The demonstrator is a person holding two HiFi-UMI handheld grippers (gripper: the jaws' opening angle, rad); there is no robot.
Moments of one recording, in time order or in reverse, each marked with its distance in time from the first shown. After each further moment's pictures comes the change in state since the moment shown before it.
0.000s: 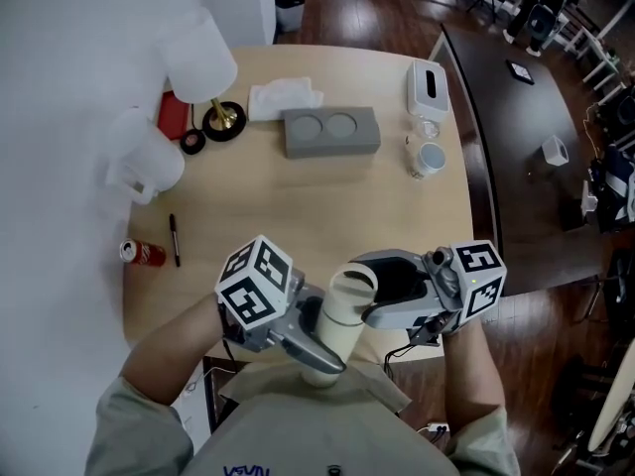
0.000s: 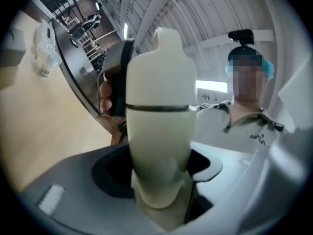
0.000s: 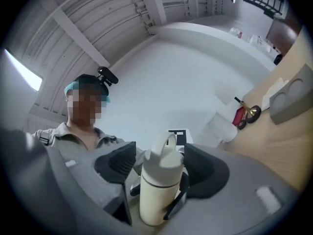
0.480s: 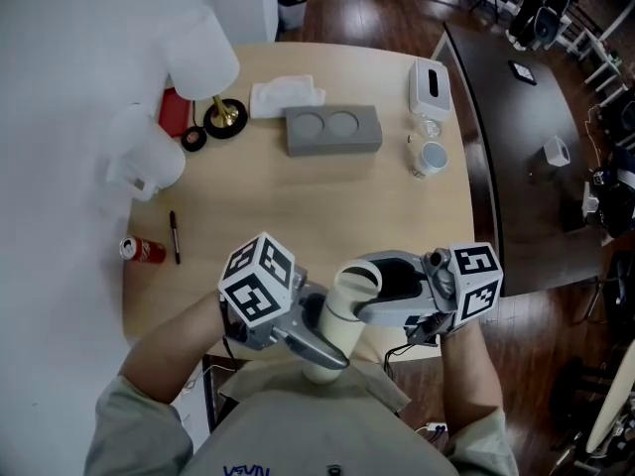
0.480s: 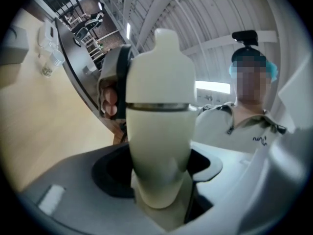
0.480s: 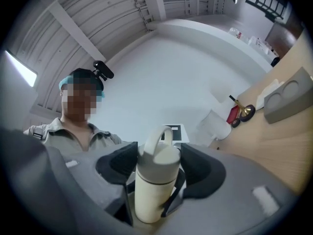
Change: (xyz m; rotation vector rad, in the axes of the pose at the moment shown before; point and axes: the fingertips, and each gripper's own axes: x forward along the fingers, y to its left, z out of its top) left arm 0.001 0.006 0.001 -0.025 0.003 0.026; right arm 0.002 -0.010 -0.011 -0.005 0.041 -0.062
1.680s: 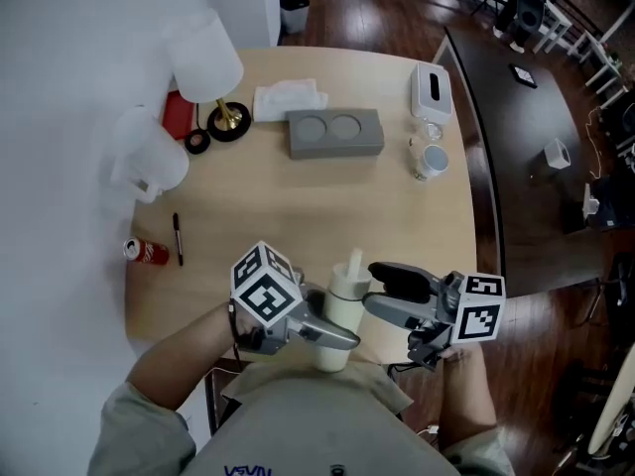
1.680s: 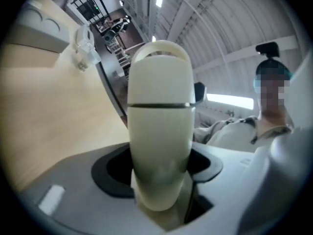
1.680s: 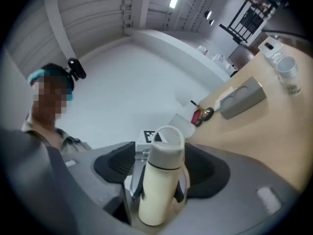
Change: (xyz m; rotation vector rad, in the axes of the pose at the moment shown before) left arm -0.007 0.050 -0.008 -0.189 -0.145 0.187; right arm -0.036 -0.032 -0.022 0.128 -0.090 -0.394
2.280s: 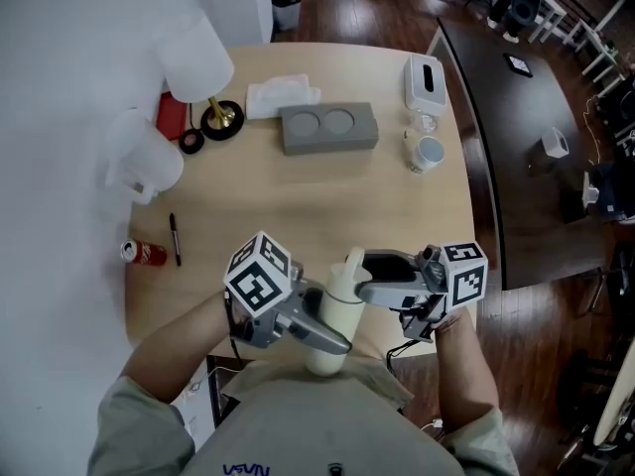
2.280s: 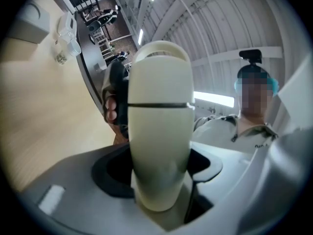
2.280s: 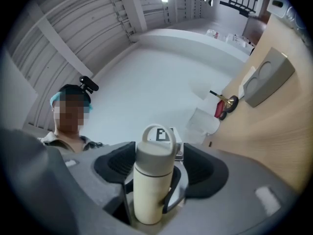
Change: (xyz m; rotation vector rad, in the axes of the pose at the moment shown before) left arm -0.001 -0.025 -0.001 0.049 0.056 -0.196; right arm 0.017 -0.001 0.001 0.064 0.021 0.327
